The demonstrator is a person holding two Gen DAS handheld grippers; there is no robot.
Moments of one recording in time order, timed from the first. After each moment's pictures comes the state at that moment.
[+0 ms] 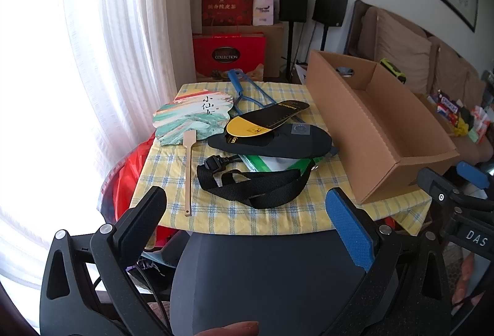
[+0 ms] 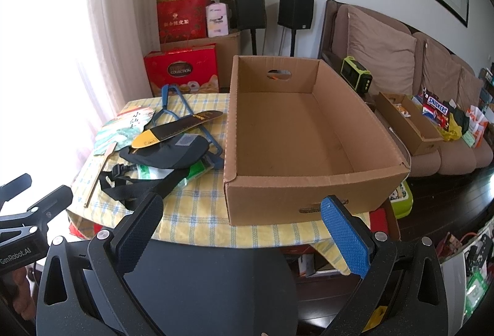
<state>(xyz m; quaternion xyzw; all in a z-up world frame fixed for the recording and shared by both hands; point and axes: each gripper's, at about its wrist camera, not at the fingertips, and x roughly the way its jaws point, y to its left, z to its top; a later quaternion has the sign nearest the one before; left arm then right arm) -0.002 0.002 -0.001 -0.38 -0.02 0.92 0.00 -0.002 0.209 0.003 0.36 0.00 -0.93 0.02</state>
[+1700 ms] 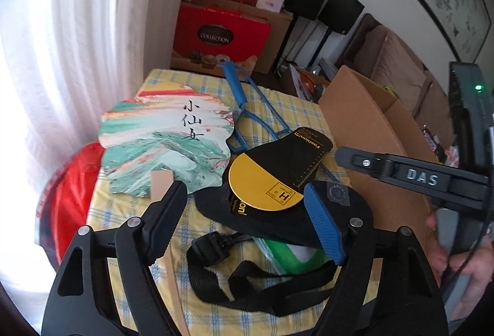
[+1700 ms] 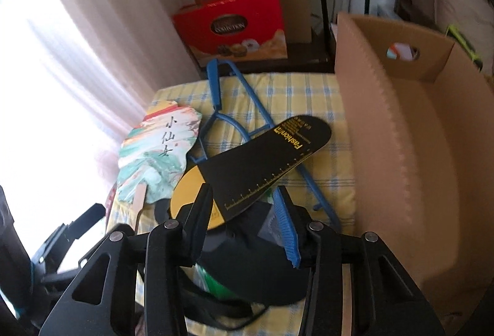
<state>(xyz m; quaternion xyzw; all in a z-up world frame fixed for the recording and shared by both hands) -0.180 -0.079 -0.071 -0.43 -0.15 0.89 0.09 -0.247 0.107 -0.061 0.51 -0.07 -0.85 0.13</state>
